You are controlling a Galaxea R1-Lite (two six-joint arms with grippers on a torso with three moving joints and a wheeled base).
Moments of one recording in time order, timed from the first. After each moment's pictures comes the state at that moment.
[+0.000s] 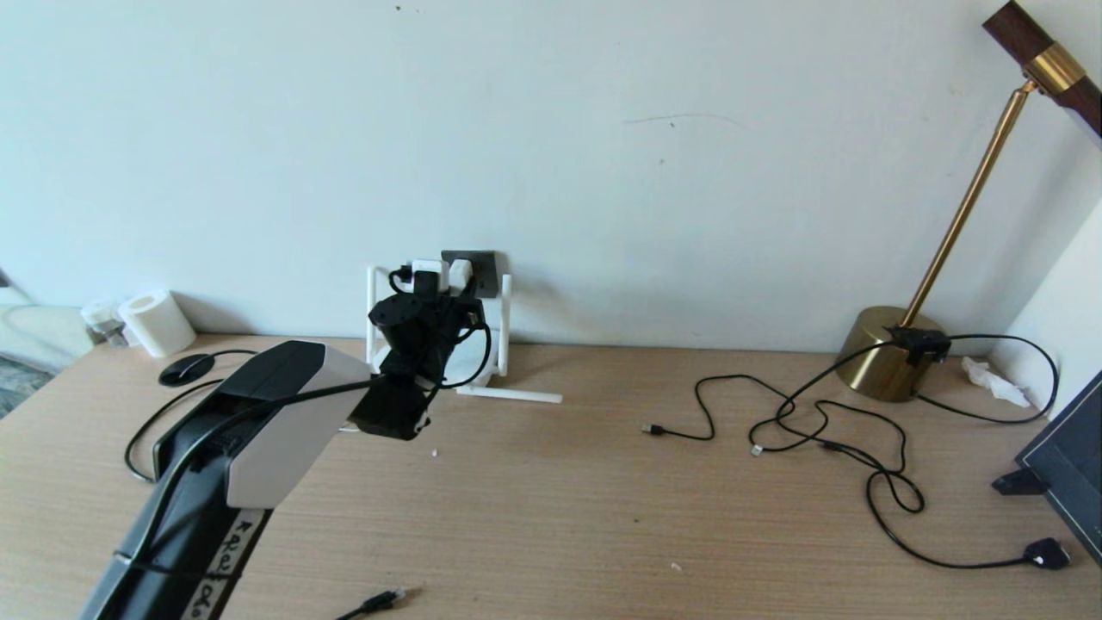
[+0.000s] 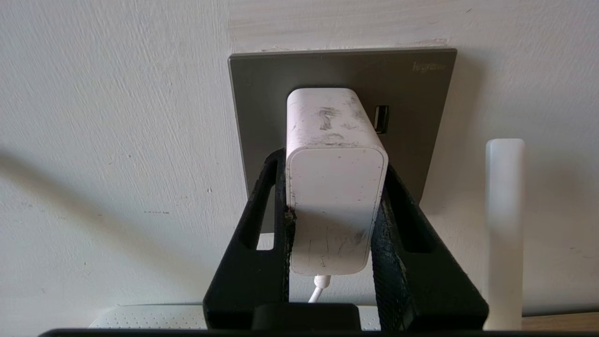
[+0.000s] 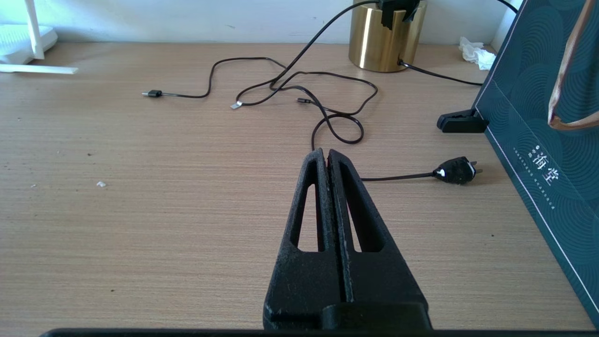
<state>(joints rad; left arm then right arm) -0.25 2.67 -1.78 -1.22 0.10 0.11 0.00 0.00 0.00 -0.01 -0.03 0.03</state>
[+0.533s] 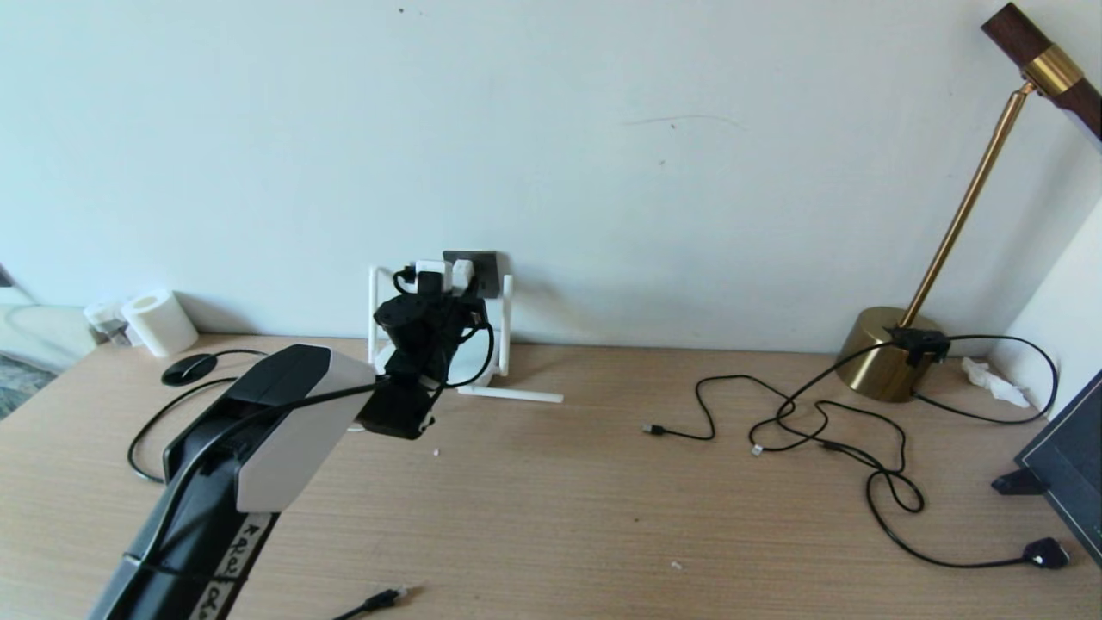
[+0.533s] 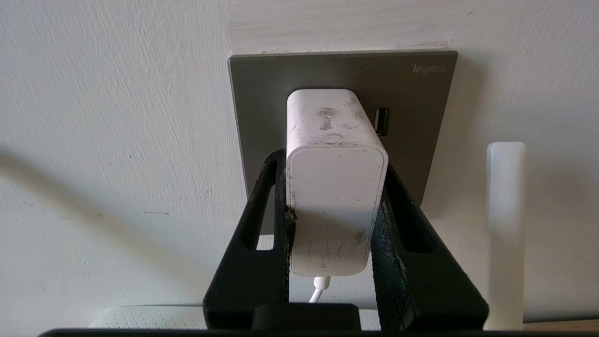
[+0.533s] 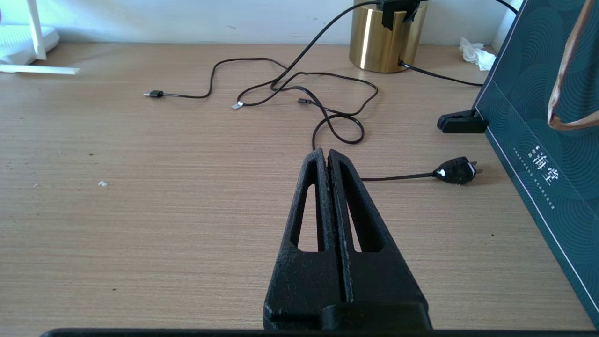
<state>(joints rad) -0.25 2.70 -1.84 -1.20 0.13 0.11 0.00 0.00 0.00 -0.01 -0.03 0.03</state>
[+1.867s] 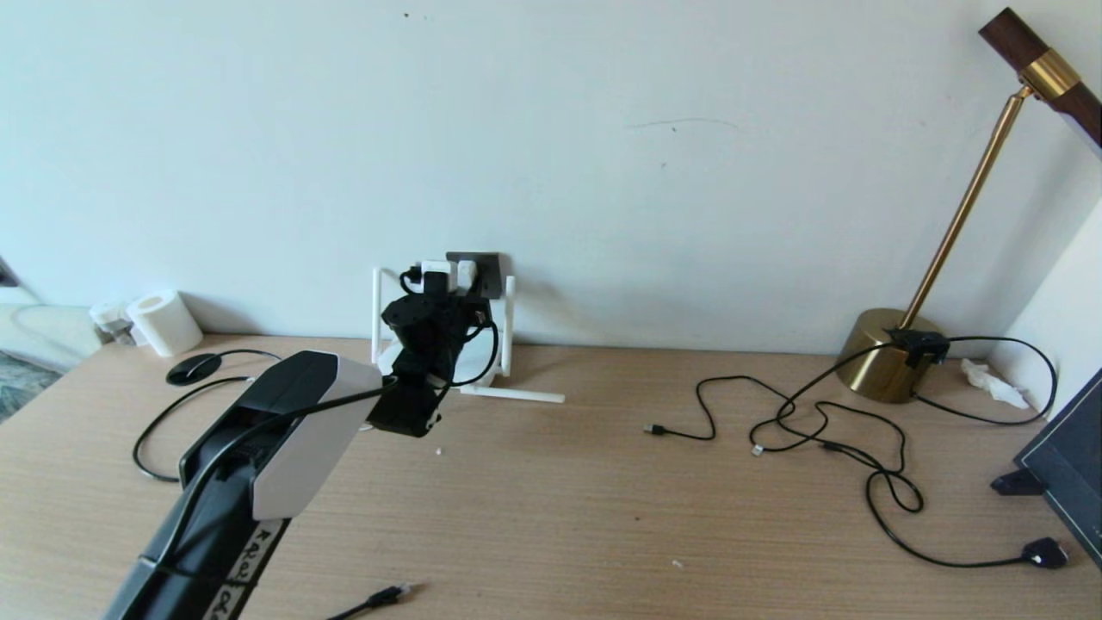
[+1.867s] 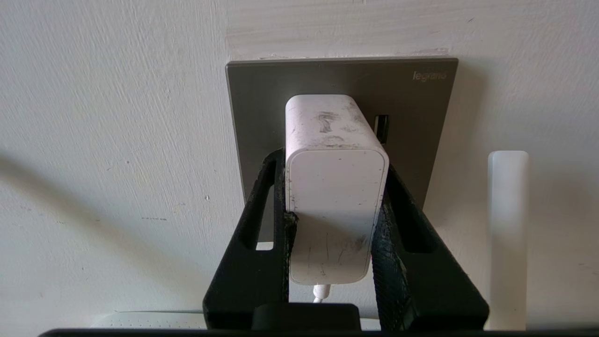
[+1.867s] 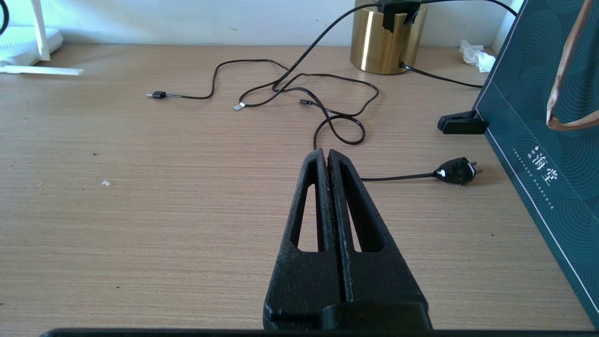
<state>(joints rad) -0.26 2.74 -1.92 -1.16 0.14 0.11 0.00 0.00 0.00 -0.01 -0.03 0.03</state>
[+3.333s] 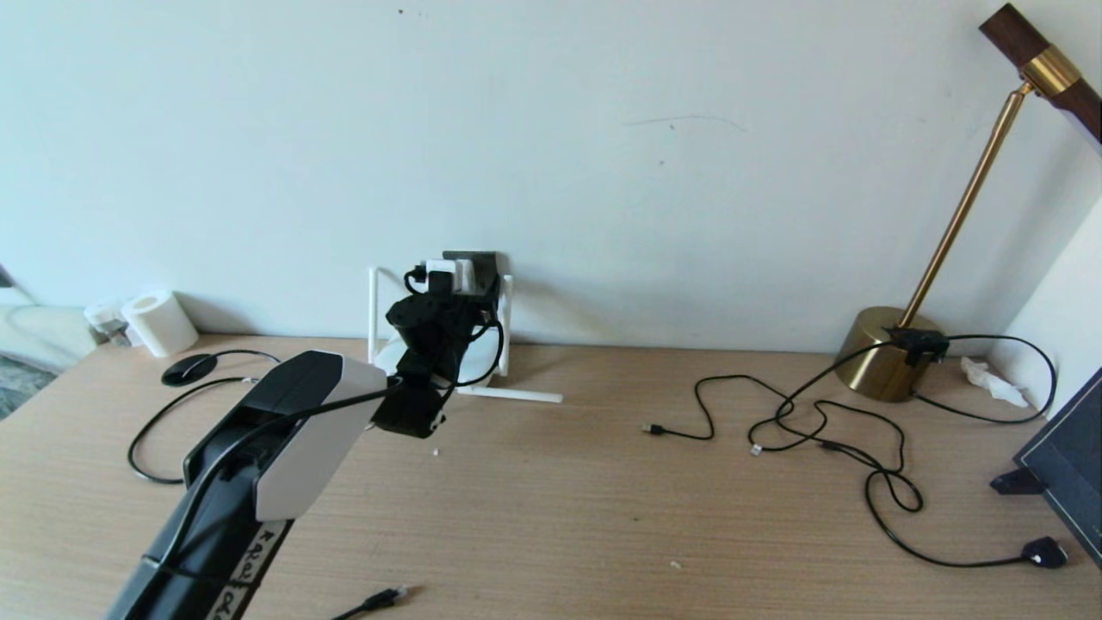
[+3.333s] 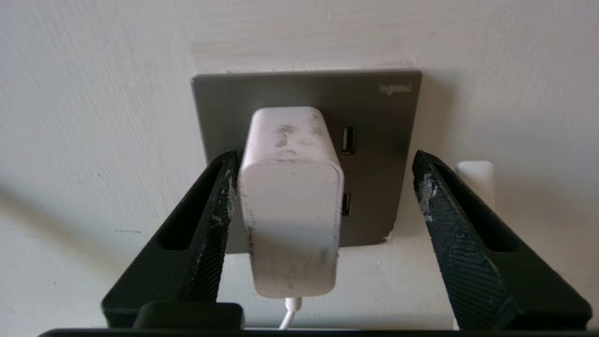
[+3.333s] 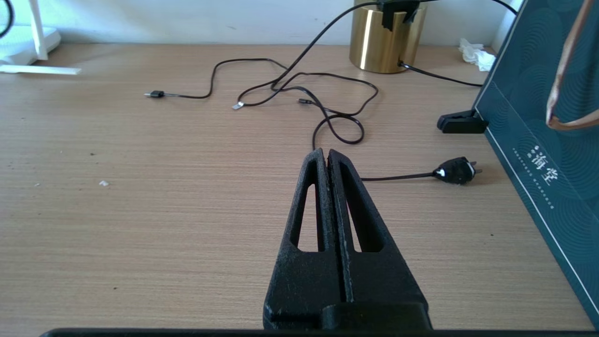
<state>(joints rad) -0.27 2.74 -1.92 -1.18 0.14 0.10 0.00 0.00 0.00 -0.01 -0.03 0.03</state>
